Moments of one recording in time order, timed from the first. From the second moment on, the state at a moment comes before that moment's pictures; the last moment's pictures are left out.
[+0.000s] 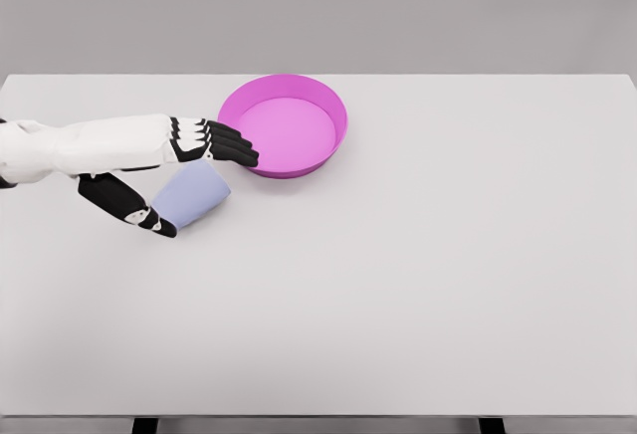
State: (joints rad) left arm -0.72 1.04 -0.75 -1.76 0.35 -0.61 -0.61; right arm 0.02 0.00 0.28 0.05 -0.09 -0.07 -0.11
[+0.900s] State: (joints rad) left arm -0.71 1.03 -0.72 -1.76 0.27 0.01 -0.51; right arm 0.03 0.00 0.28 0.05 -0.09 -0.07 -0.11
